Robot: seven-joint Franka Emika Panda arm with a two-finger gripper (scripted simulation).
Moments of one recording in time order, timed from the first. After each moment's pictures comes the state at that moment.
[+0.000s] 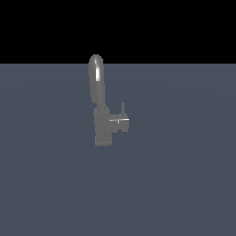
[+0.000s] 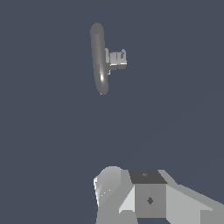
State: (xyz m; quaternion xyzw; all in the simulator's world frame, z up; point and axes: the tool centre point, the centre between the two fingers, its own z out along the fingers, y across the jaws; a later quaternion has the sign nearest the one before) arm -0.255 0.001 0.478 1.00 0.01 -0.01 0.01
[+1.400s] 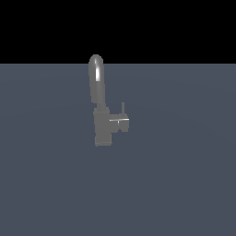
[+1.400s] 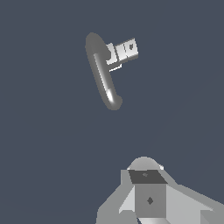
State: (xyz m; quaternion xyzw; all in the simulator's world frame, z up) arm -0.173 0.004 0.451 0.98 -0.09 -0.13 -0.09
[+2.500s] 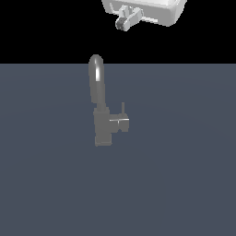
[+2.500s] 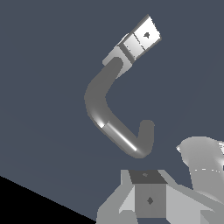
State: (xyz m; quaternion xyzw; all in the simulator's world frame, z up) arm -0.061 -0.011 0.370 0.89 -0.25 -0.29 -0.24
